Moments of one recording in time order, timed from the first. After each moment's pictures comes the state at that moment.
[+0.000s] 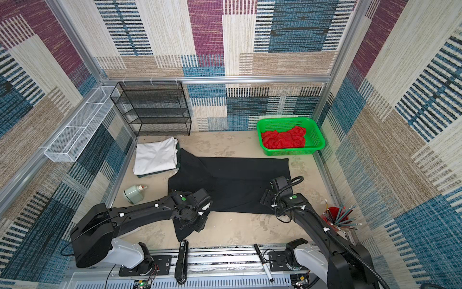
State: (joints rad) left arm -0.93 1.49 0.86 -0.82 0.02 -0.41; right arm 0.30 1.03 0.57 -0.63 0.00 0.75
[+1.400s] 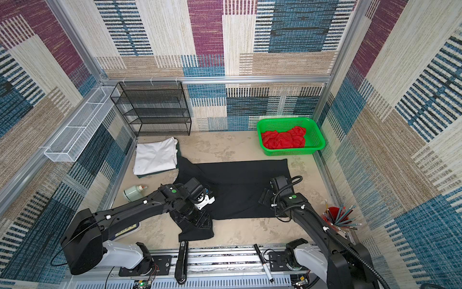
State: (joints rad) left arm -0.80 1.36 0.92 -0.86 0.40 -0.30; right arm 0.30 1.04 0.58 -0.60 -0.04 0.74
